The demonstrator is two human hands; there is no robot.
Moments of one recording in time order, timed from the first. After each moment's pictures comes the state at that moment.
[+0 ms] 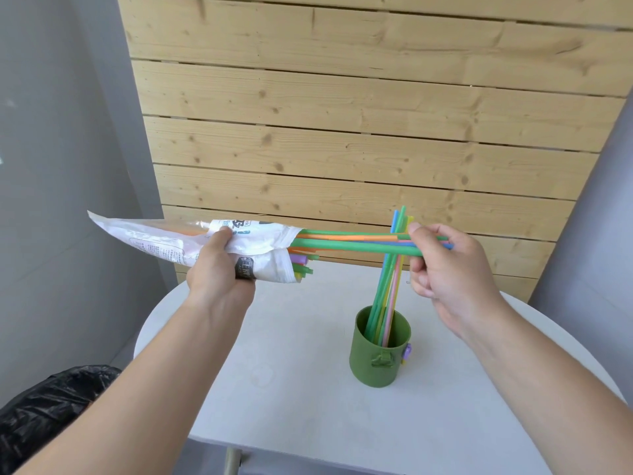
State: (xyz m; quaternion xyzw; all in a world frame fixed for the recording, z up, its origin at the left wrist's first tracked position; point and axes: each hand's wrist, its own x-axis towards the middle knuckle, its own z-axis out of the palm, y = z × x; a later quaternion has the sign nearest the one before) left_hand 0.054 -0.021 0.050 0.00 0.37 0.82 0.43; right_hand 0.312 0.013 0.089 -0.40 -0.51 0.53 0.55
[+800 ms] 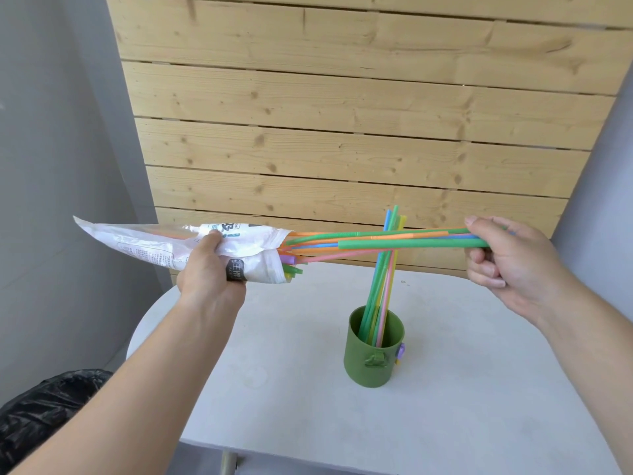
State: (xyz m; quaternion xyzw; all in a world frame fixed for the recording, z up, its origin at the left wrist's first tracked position) left_hand 0.057 -0.022 0.052 -0.03 0.40 0.83 0.40; right_hand 0.386 0.043 0.103 -0.41 -0.52 0.53 0.53
